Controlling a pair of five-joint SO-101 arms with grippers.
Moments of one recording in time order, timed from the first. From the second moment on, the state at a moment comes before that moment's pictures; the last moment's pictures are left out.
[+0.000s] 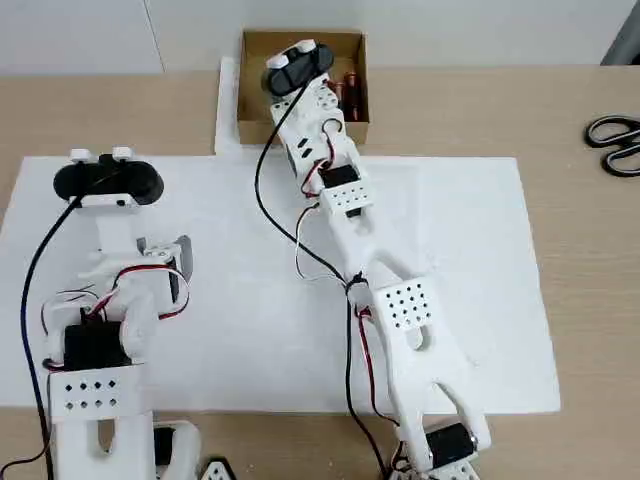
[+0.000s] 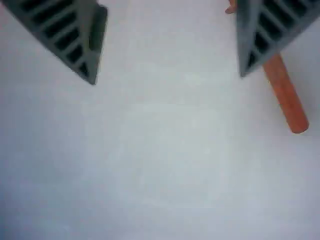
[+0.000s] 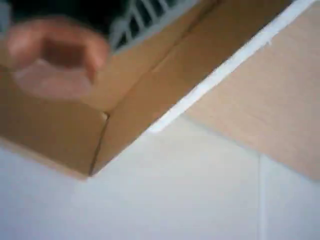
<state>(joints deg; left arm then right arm) -9.8 -55.1 49.6 63.7 3.1 -22.9 69.8 -56.4 -0.1 5.7</state>
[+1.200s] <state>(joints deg) -9.8 -55.1 49.6 63.7 3.1 -24.7 69.7 -57.6 -0.2 5.7</state>
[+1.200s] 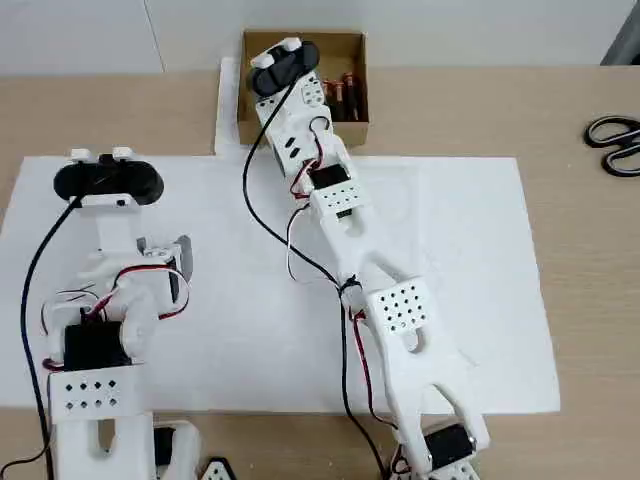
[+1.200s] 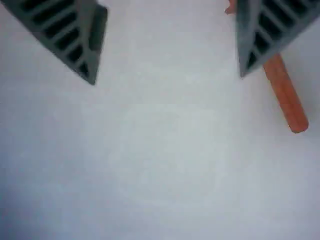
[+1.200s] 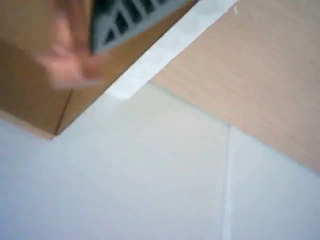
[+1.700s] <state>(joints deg) -9.8 -55.1 49.6 63.7 3.1 -24.7 69.7 -62.4 0.7 5.7</state>
